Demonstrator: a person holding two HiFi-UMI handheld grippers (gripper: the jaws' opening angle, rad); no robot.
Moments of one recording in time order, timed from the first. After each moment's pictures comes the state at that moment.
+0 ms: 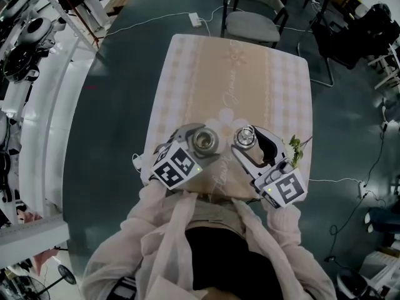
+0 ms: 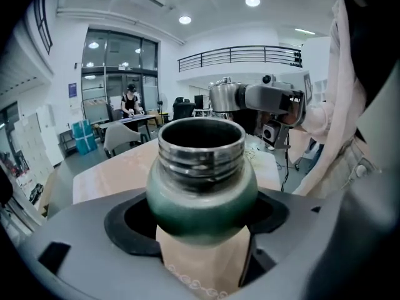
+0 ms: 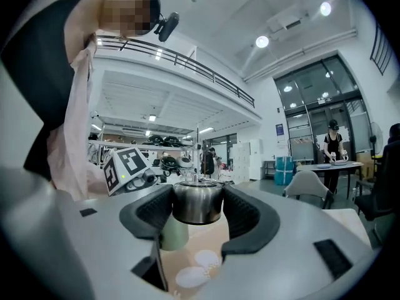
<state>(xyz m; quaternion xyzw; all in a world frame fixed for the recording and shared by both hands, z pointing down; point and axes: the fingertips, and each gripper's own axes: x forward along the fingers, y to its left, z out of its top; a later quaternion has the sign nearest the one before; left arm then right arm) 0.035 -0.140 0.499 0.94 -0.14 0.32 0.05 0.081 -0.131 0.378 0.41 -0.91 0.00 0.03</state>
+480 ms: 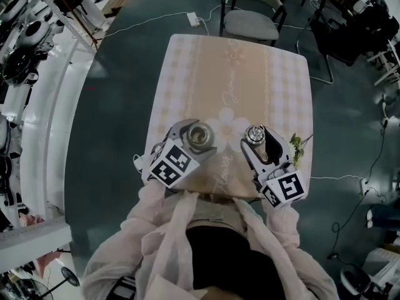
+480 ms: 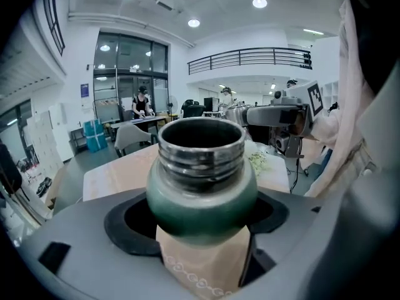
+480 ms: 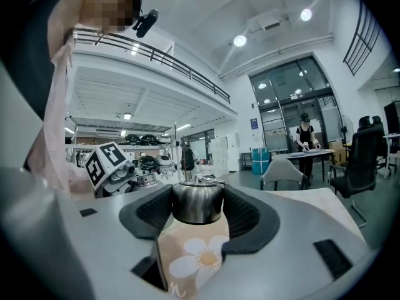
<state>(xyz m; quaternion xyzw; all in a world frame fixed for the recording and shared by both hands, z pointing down) 0.024 -0.161 0.495 0.93 -0.18 0.30 0.06 0.120 -0.140 0.405 0.50 -0.86 0.05 0.02</state>
